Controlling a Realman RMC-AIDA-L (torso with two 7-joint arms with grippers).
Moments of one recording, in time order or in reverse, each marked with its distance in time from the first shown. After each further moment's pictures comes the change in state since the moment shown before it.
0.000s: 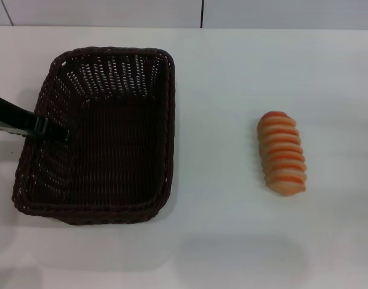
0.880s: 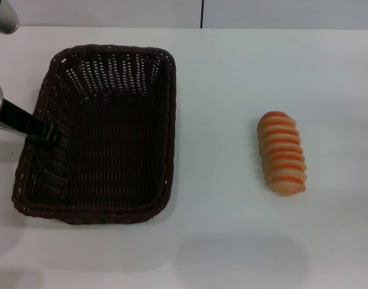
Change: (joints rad) left arm -0.008 0.000 0.108 0.004 0.063 0.033 -0.001; right arm -0.002 -0.002 0.005 0.002 0.000 -0.005 0.000
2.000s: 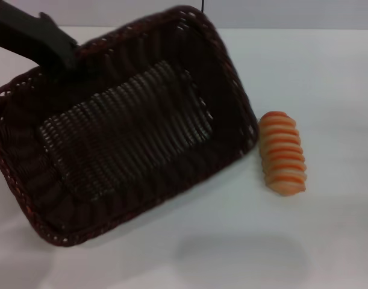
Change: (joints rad) left arm -0.184 0.060 -0.268 -0.074 -0.274 -0.219 0.643; right arm -0.037 0.004 -0.006 0.023 0.014 -0.009 0.020
